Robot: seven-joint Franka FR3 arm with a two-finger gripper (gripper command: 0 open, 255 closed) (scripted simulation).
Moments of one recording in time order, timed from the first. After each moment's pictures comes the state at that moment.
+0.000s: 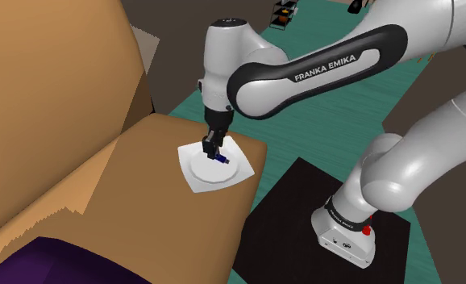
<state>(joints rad) 0.11 -0.27 0.38 -2.39 0.10 2.15 0.07</state>
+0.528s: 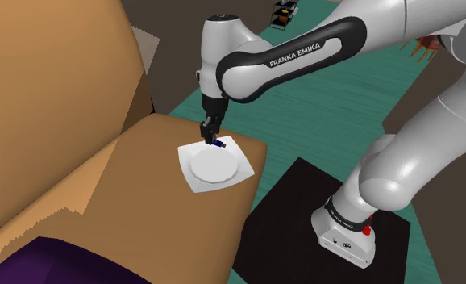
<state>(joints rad) 0.05 -0.15 0.31 -2.30 0.04 2.17 -0.01</state>
